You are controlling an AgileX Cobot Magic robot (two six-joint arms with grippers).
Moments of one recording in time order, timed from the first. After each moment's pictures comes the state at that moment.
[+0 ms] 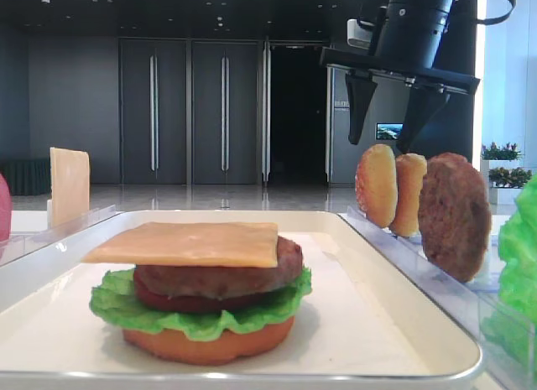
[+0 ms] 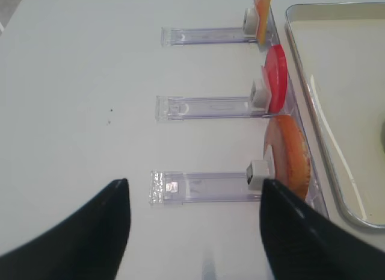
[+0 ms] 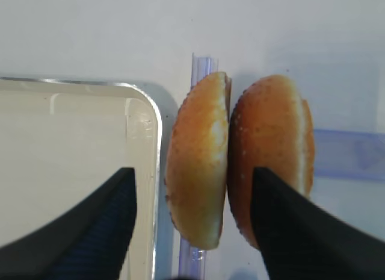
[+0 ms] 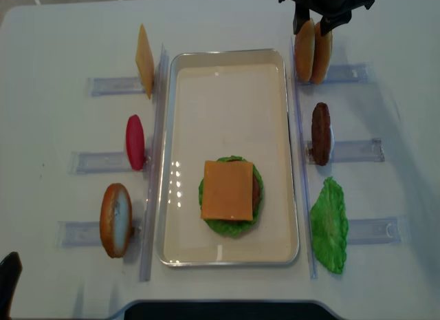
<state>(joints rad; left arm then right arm) 0.07 -0.02 -0.47 -0.01 1.11 0.06 0.32 2.09 -1.84 0.14 1.09 0.19</state>
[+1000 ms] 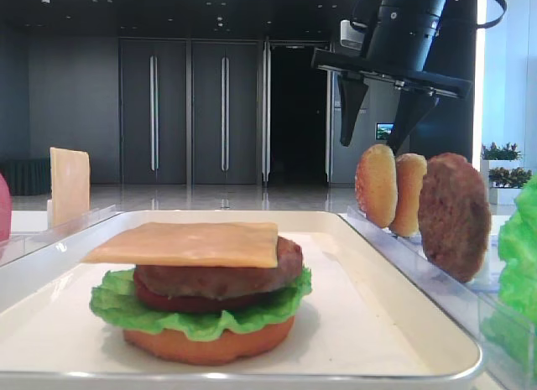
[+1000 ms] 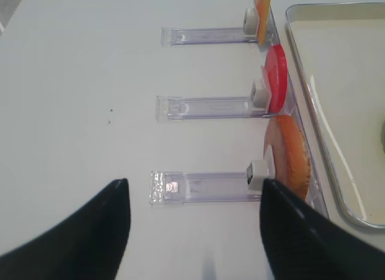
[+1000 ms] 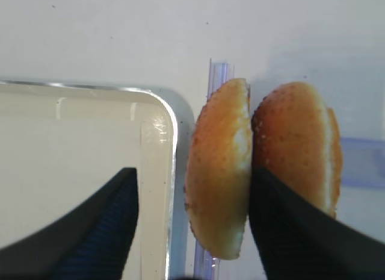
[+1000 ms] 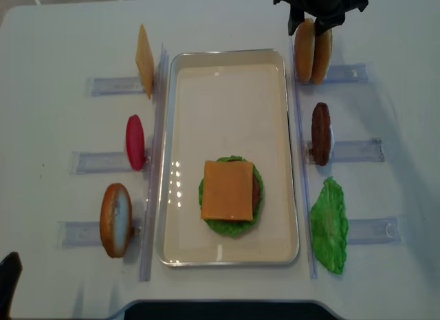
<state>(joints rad) 0.07 -0.02 -0.47 -0.01 1.11 0.06 0.33 2.10 -1.84 0.15 1.06 0.20</state>
